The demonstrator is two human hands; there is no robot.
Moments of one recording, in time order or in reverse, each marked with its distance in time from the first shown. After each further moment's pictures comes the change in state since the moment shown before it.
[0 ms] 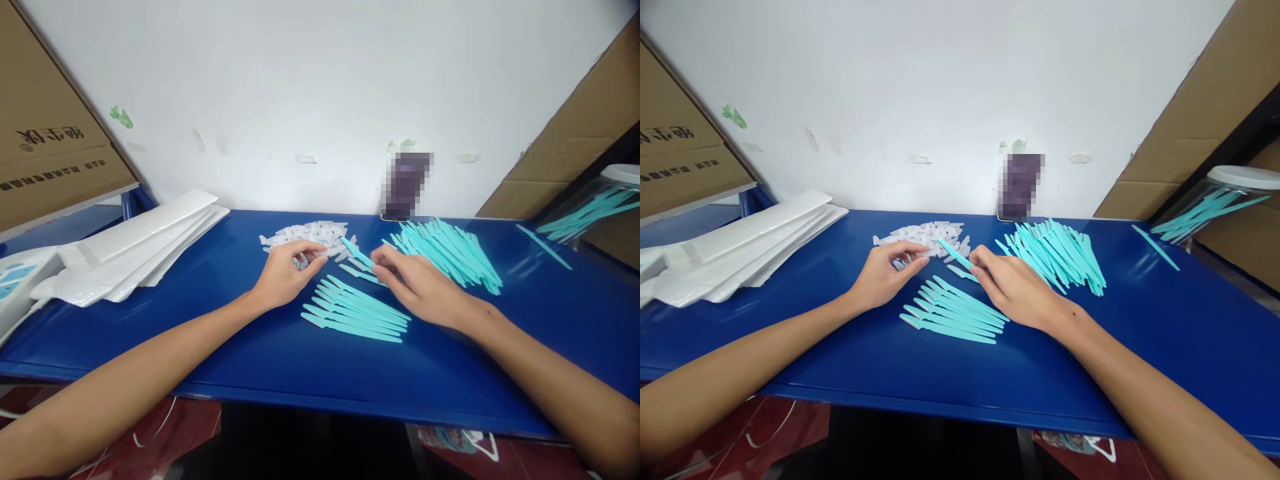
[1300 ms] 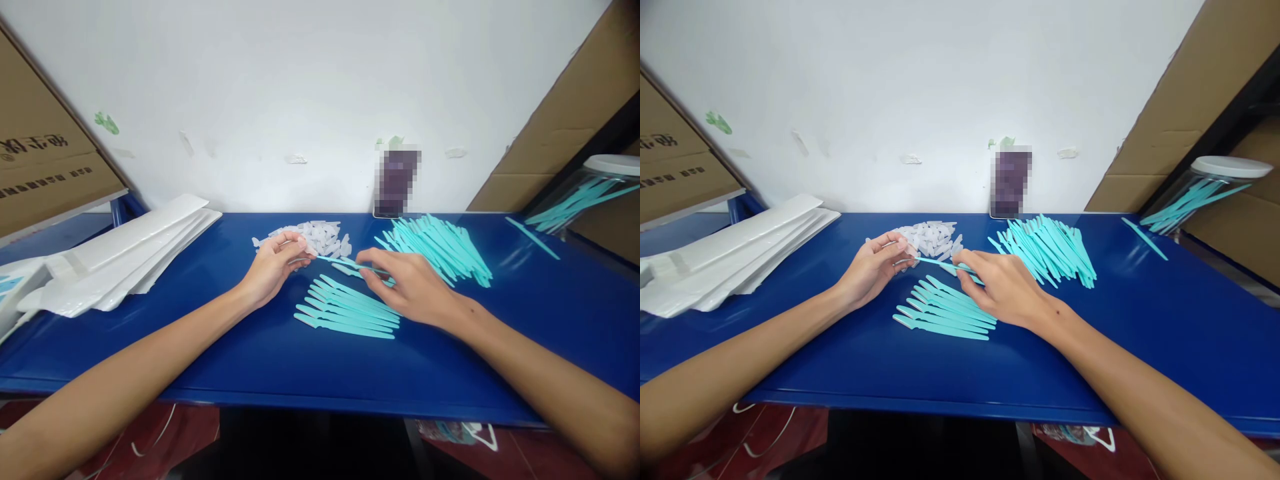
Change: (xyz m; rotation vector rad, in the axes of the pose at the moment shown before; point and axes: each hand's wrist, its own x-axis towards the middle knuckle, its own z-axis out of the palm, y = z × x) left_hand 0.009 0.005 0.000 -0.859 -0.003 -0.442; right_hand -0.002 -0.005 0.008 -0.106 0.253 -0.198
